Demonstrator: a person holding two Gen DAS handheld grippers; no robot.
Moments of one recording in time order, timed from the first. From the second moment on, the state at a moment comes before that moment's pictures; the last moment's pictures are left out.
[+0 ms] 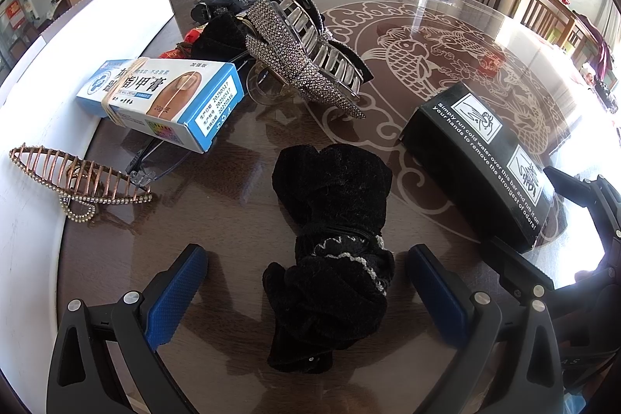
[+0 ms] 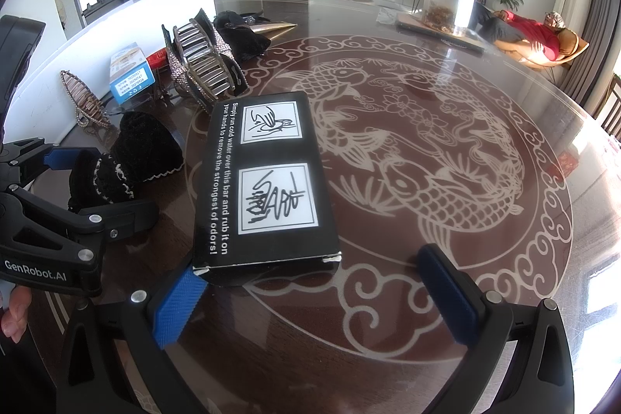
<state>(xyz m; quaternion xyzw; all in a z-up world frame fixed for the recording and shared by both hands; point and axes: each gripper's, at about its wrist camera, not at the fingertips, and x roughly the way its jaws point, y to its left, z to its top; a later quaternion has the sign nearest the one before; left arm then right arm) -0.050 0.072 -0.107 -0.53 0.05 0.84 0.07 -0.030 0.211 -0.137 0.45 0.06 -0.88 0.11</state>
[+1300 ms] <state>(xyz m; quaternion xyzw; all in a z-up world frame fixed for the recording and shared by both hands) -0.051 0.064 -0.092 -0.51 0.05 0.85 0.11 -0.030 0.213 -0.137 0.45 0.06 -0.88 0.11</state>
